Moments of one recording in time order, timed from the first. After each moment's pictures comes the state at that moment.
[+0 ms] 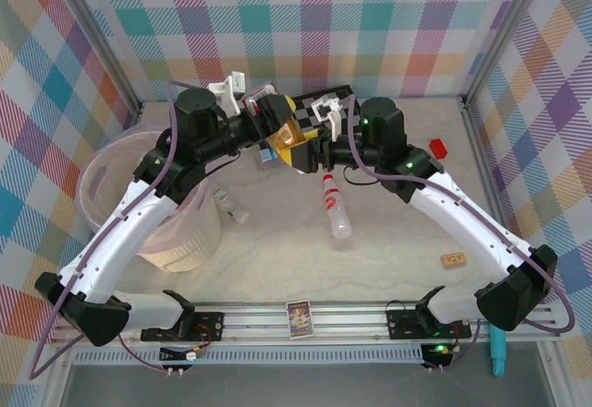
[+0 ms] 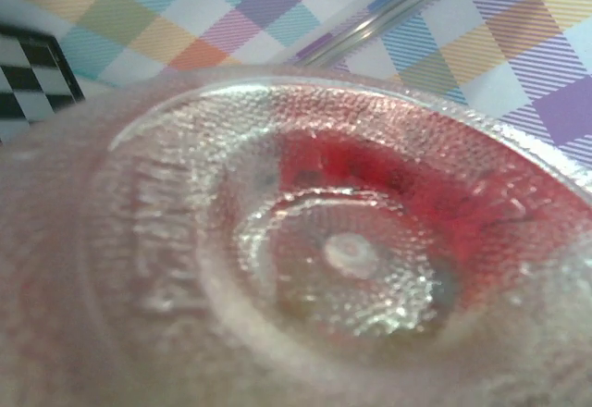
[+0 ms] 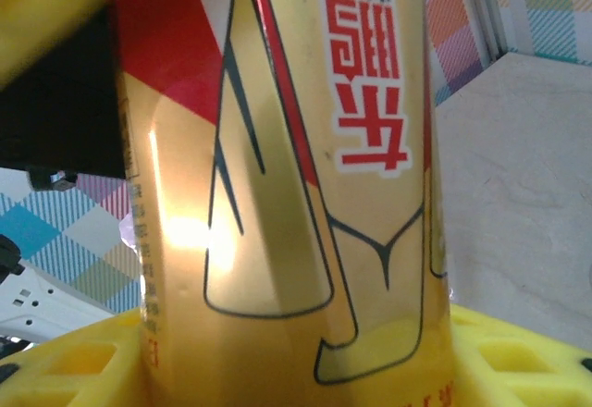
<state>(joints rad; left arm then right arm) -0.57 1.28 1.50 -0.39 0.28 -0.91 0.66 1.35 1.37 -0.26 -0.67 0.37</state>
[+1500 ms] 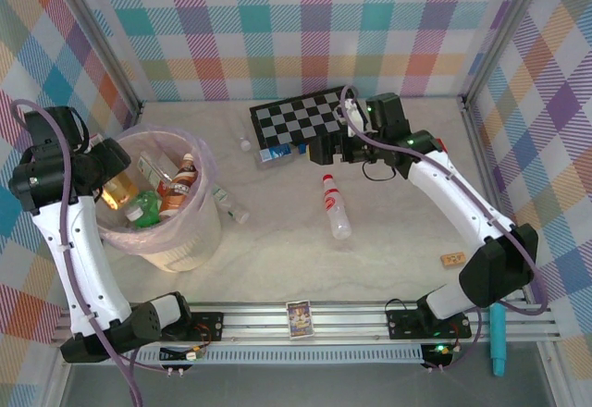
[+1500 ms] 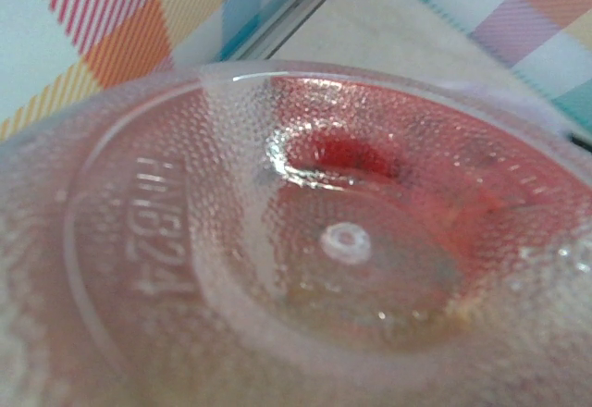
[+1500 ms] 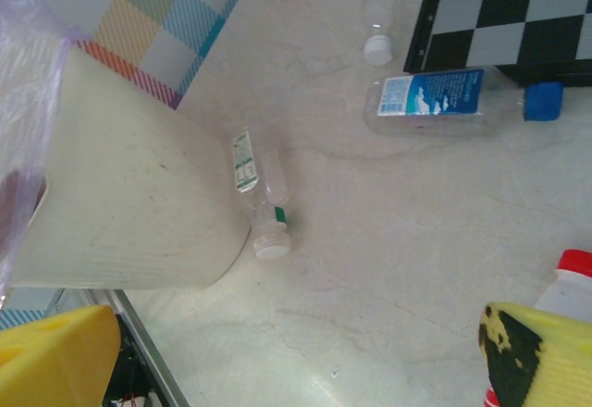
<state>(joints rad) 0.36 1.18 1.76 -1.42 -0.07 -0.34 0.45 1.49 1.41 -0.61 -0.56 0.30</state>
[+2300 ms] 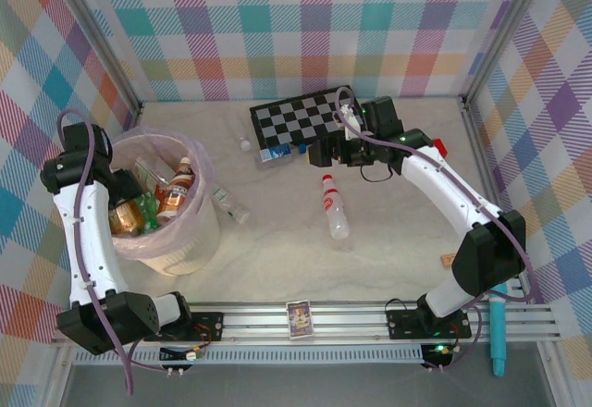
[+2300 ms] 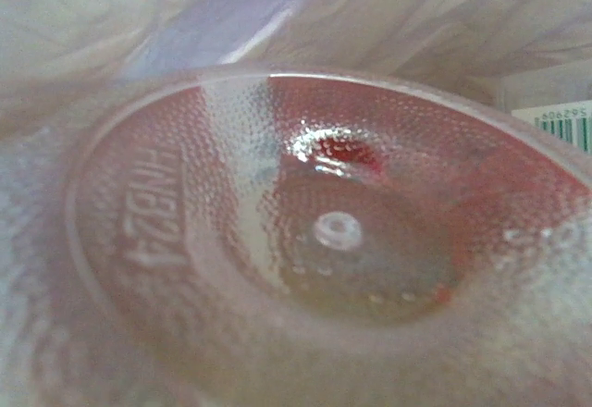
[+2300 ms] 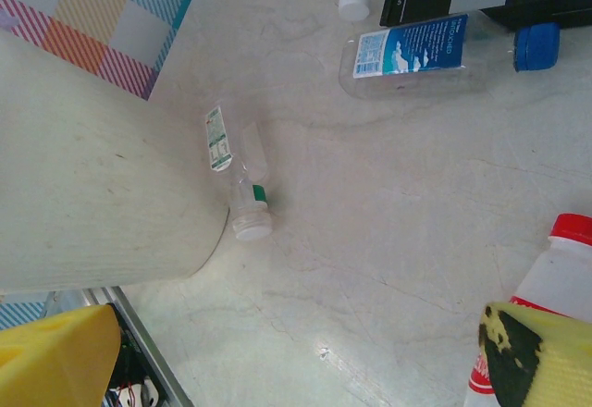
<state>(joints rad) 0.36 1.23 1.46 -1.39 -0.16 -0.26 0.44 1.56 1.41 -0.63 -0.58 0.30</state>
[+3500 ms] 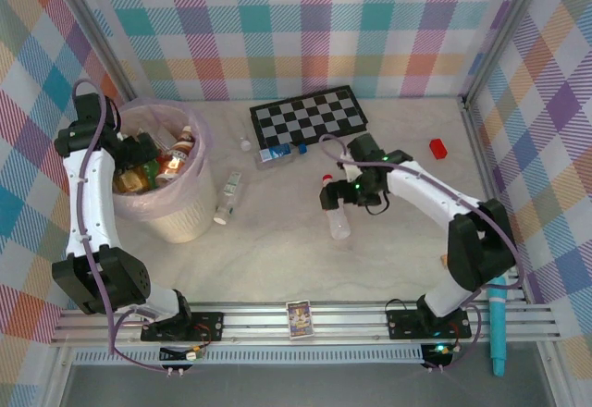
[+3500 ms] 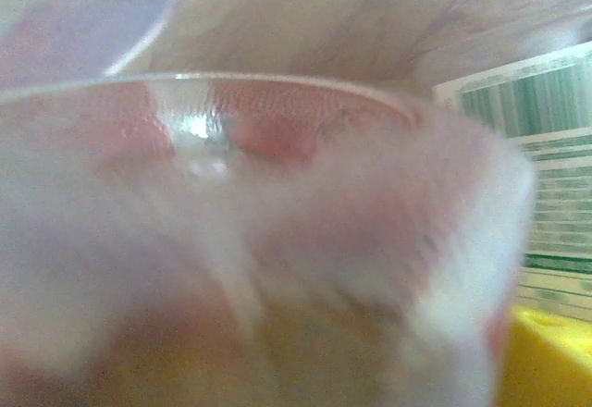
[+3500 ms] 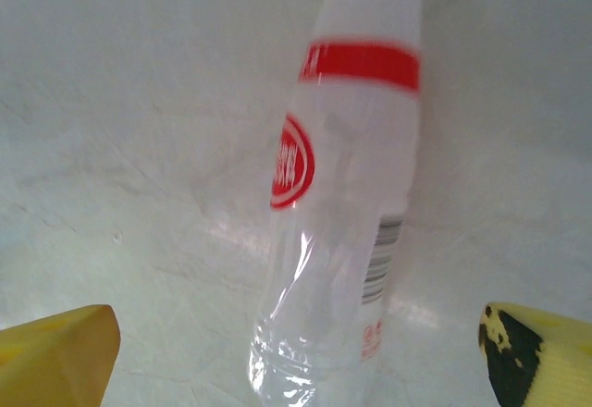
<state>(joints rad) 0.30 1.45 1.61 -1.19 -0.07 -0.25 0.51 1.61 1.17 -0.81 -0.27 0.28</state>
